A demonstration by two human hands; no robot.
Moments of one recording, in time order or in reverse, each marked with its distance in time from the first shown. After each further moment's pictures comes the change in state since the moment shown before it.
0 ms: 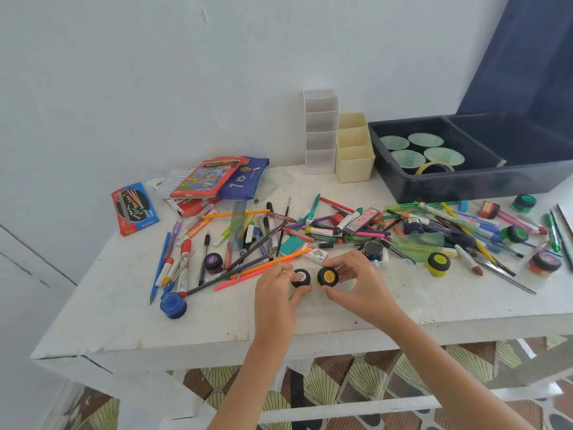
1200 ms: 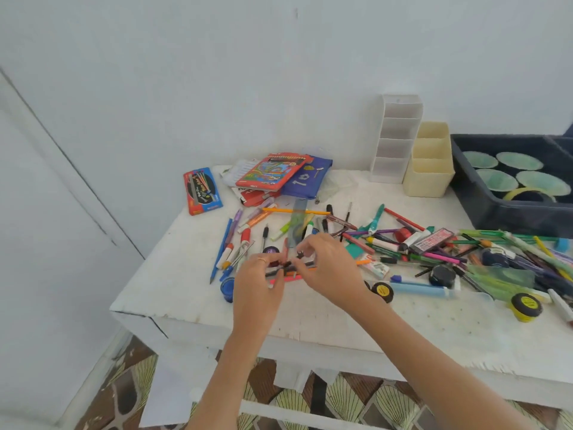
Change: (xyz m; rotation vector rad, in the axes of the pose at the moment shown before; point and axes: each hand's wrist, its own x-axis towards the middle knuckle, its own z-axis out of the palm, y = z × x) left_hand 0.004 -0.059 -0.088 0.020 0.212 -0.215; right_hand 0.065 -0.084 0.103 -0.313 -0.150 -0.259
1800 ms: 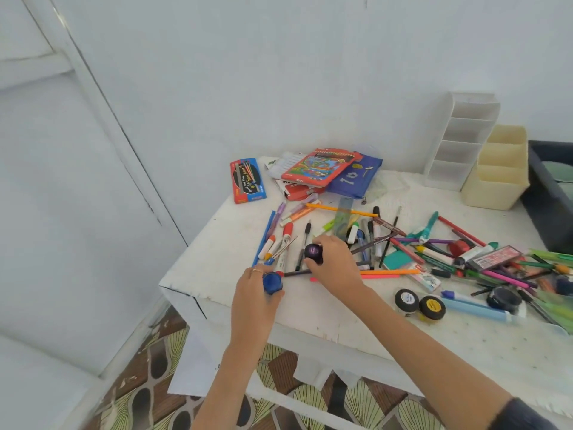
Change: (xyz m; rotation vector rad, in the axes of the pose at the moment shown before) left_hand -0.019 -0.056 -0.035 0.077 0.013 -0.249; right_hand 0.035 -0.011 0.068 0.018 -0.152 0.102
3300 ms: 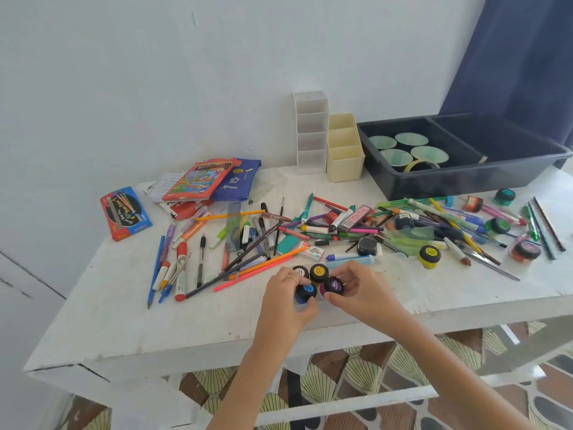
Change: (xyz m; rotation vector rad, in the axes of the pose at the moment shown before) left_hand -0.060 0.121 0.081 -0.155 -0.447 0.519; right_hand -0.164 0.082 -0.121 0.279 0.190 0.433
